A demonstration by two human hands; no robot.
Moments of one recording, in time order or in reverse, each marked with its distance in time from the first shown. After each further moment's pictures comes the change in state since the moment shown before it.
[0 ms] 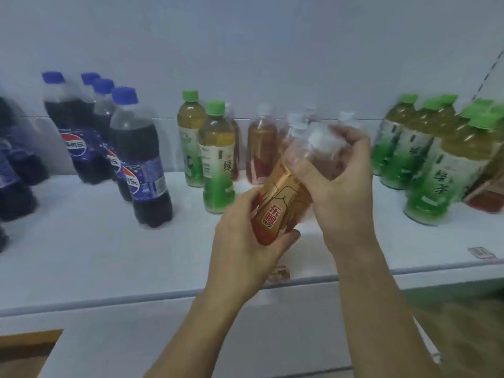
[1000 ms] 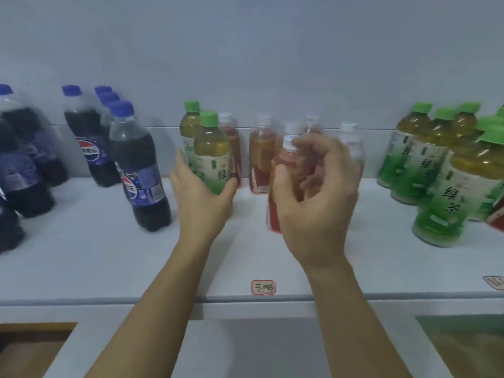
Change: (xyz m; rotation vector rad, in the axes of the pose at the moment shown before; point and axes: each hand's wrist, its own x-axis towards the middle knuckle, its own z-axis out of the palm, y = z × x) left_hand 0.082 -0.022 0.002 0.110 0.377 -0.293; right_hand 0.015 0.018 -0.014 -0.322 0.072 -0.465
